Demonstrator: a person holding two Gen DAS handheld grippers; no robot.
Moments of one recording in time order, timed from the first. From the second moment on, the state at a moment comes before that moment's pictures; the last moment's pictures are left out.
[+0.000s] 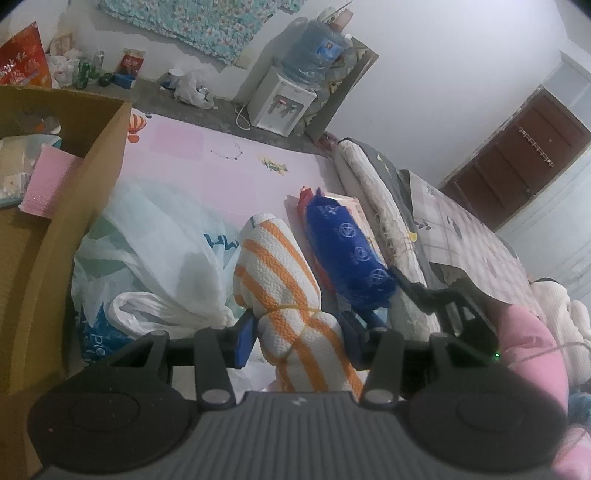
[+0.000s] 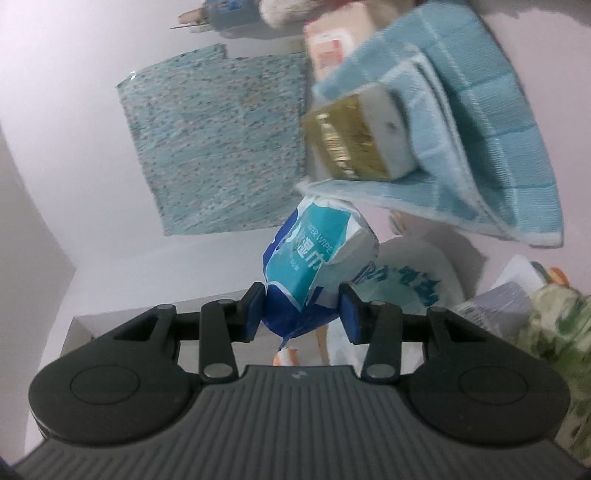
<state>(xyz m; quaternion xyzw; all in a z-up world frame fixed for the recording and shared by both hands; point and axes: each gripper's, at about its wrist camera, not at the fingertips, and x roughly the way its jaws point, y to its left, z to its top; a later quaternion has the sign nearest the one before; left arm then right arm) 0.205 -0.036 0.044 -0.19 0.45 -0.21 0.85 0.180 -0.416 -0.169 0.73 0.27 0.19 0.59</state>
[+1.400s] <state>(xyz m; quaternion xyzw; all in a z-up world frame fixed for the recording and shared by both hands) 0.178 -0.004 0.055 -0.20 0.43 -0.20 0.86 0.258 -0.369 -0.076 0.19 0.54 0.15 0.80</state>
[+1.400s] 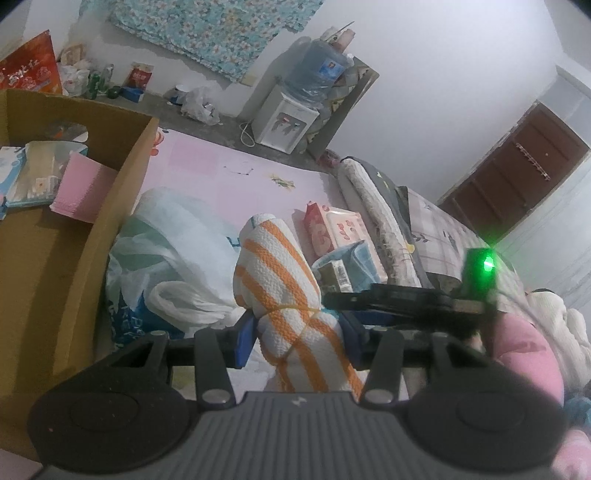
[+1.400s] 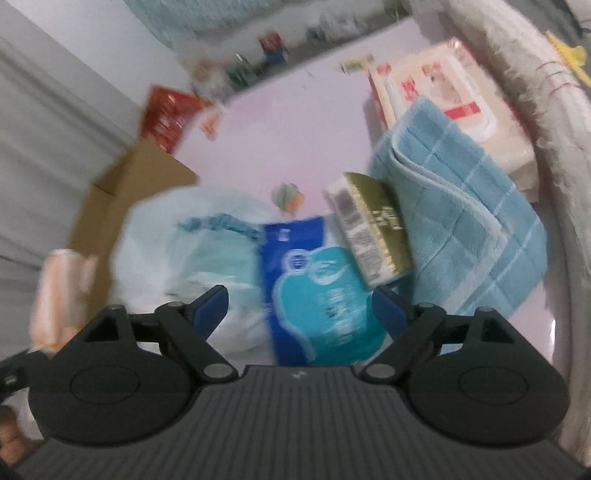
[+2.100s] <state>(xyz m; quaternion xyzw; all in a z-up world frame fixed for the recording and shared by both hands) 0.172 0.063 0.094 -0.22 0.39 -0.16 0.88 0.271 -0.367 -0.092 0.21 0.54 0.16 0.80</state>
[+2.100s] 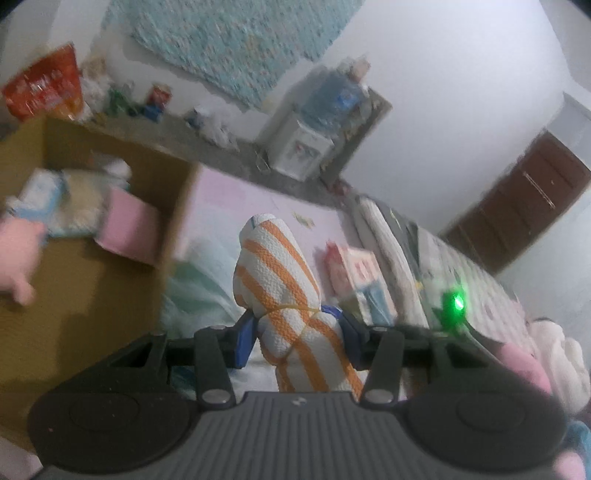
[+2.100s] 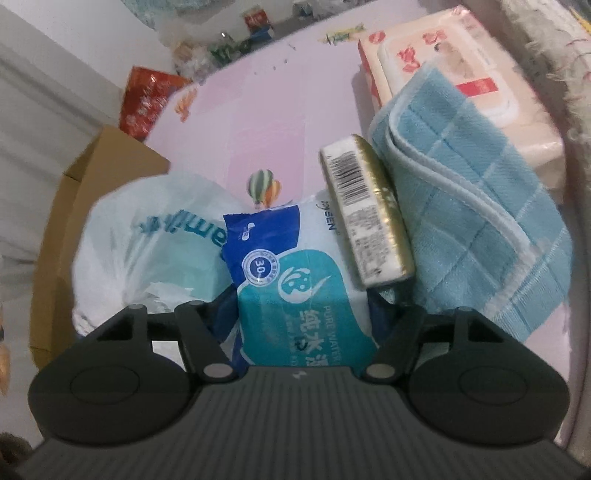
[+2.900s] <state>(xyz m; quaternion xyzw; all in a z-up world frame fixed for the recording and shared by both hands) 0.255 0.170 0.014 -0.04 0.50 -0.07 0.86 0.242 -0.286 0.032 0.28 0.45 0.29 0.80</state>
